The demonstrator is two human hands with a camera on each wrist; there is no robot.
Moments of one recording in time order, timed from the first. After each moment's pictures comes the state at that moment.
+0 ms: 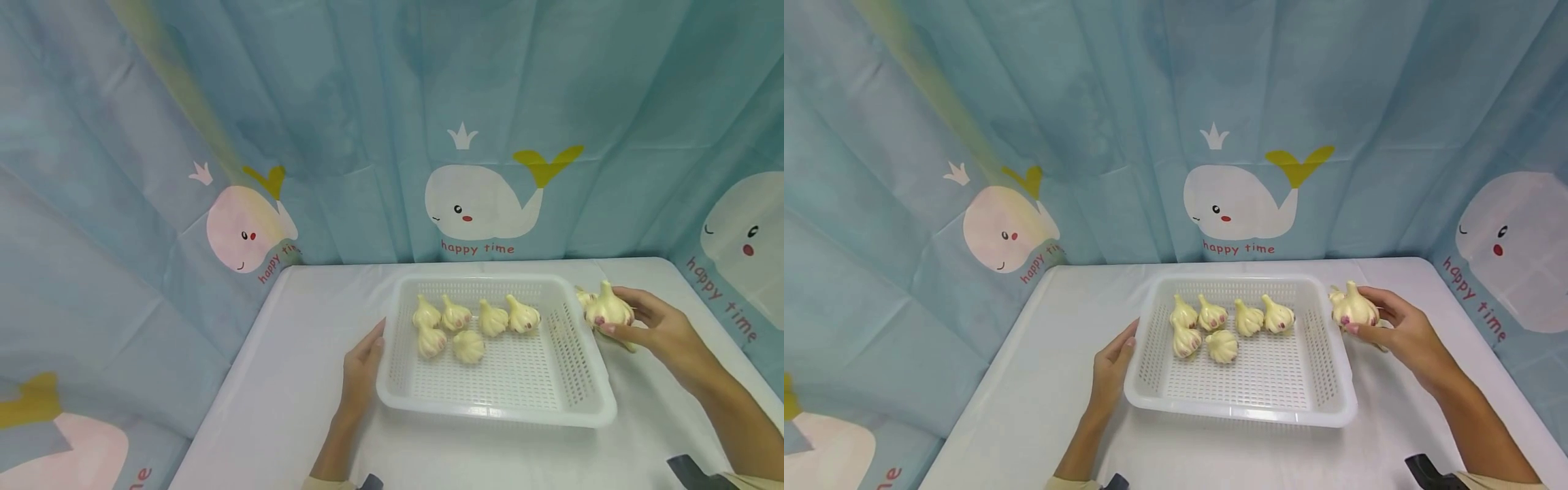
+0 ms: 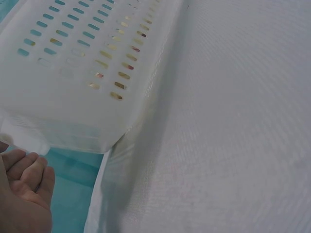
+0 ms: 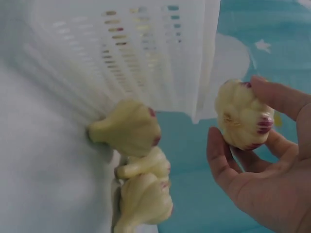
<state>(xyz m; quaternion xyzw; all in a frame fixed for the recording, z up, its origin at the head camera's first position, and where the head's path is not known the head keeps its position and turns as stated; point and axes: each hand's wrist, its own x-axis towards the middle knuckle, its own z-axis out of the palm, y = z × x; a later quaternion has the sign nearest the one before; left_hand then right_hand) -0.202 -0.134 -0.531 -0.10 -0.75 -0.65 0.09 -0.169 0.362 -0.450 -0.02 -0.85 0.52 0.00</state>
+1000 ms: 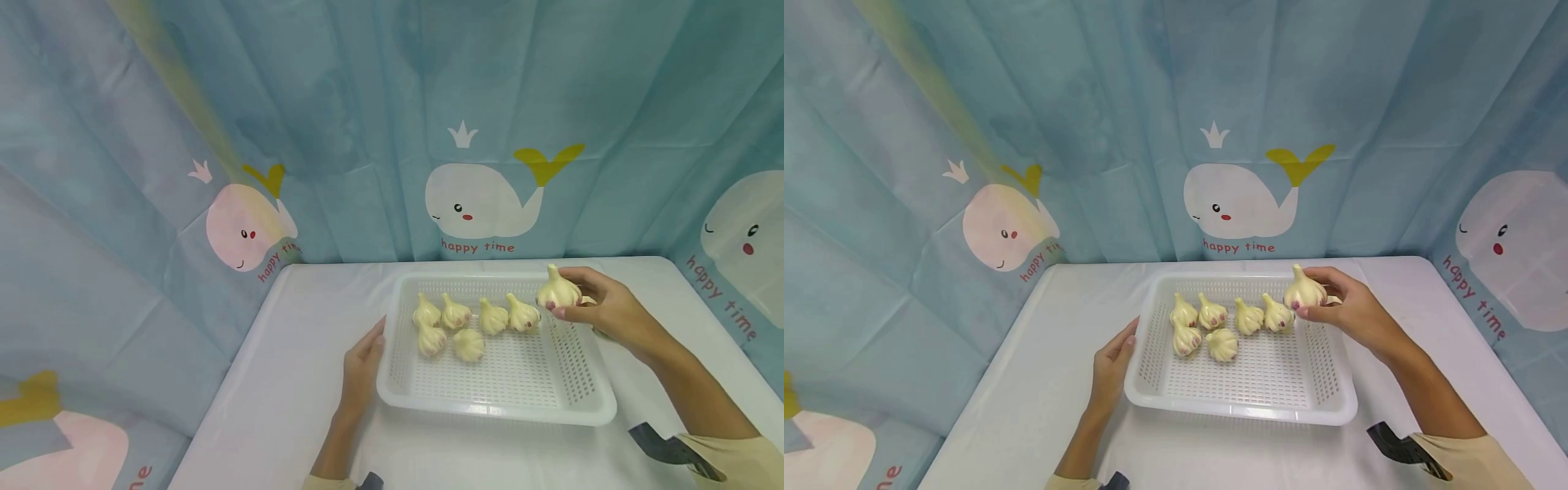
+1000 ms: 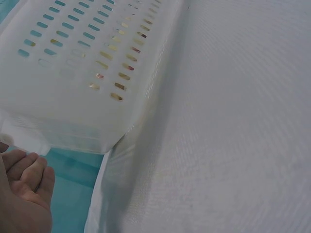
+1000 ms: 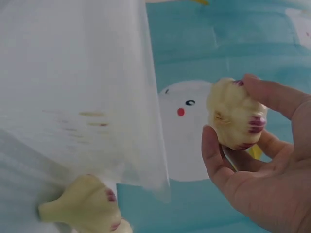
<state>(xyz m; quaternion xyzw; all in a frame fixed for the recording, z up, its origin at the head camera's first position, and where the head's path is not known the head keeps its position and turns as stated) -0.203 -0.134 -0.531 -0.11 -0.75 -0.65 0.09 -0.194 0.300 -0.408 0.09 -0.86 0.50 0.01</state>
